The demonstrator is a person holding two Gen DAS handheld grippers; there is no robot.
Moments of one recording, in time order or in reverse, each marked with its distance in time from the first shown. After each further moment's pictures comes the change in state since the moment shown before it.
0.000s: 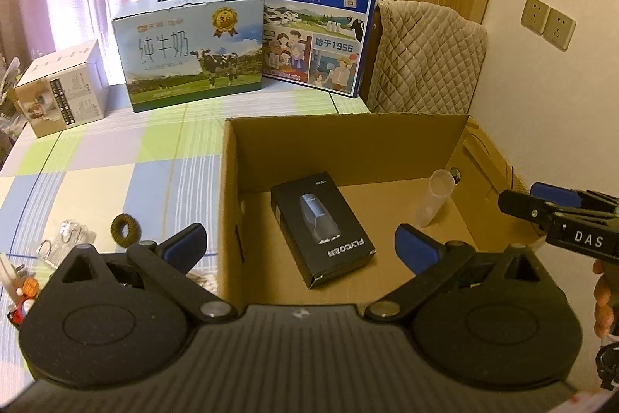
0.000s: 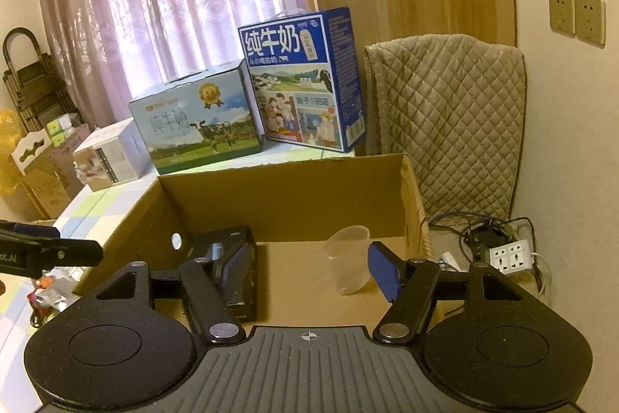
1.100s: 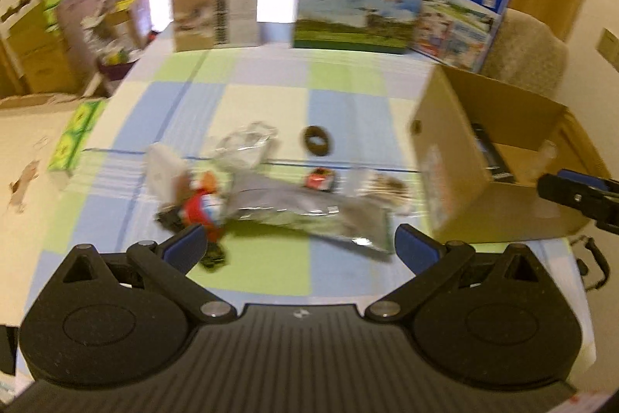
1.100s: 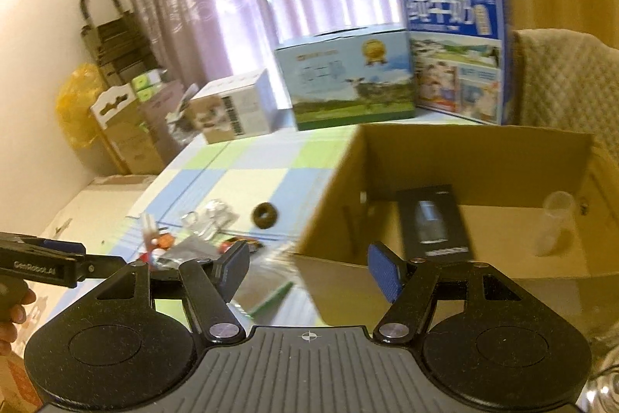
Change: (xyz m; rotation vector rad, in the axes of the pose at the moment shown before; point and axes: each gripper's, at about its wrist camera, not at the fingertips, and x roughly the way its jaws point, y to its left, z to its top) left arm -0.095 0.199 -0.096 -0.269 0.065 0.225; right arm 0.022 0.198 -0.042 -0.102 0.094 0.225
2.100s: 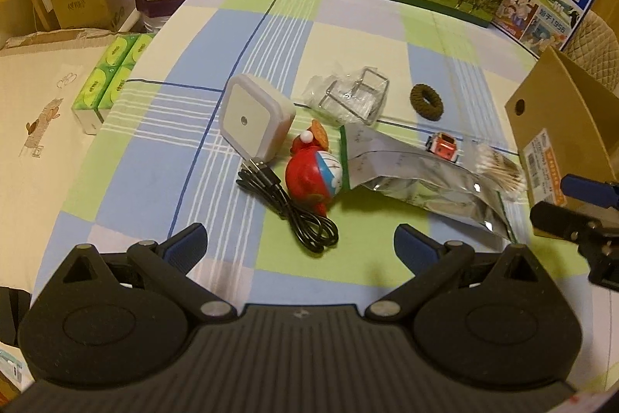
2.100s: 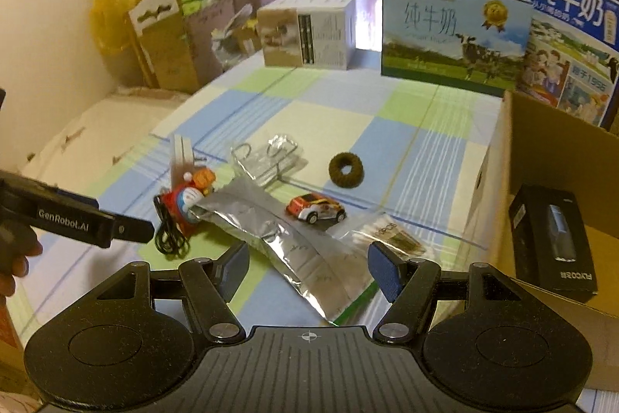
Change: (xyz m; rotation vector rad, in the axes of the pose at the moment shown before) left arm 0.071 0.093 -0.014 -0.112 0.134 0.068; right arm 0.122 0.087 -0.027 -0.218 0.179 0.030
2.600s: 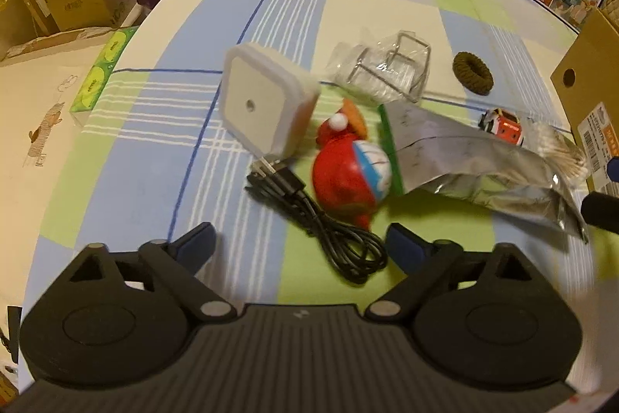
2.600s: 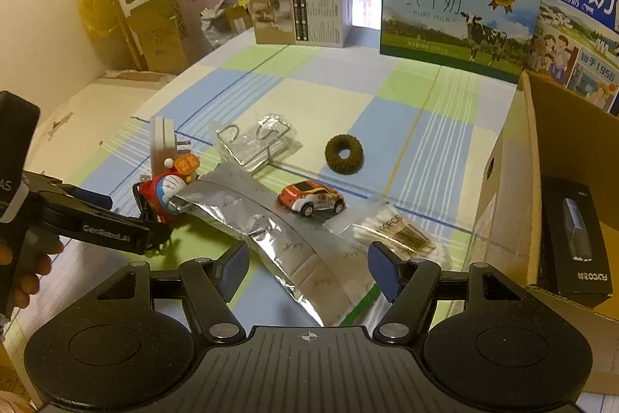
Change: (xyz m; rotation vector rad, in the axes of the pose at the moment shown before) left arm 0.061 0.010 0.004 0.055 0.049 0.061; right arm 0.029 -0.001 0.004 0.009 0.058 -0.023
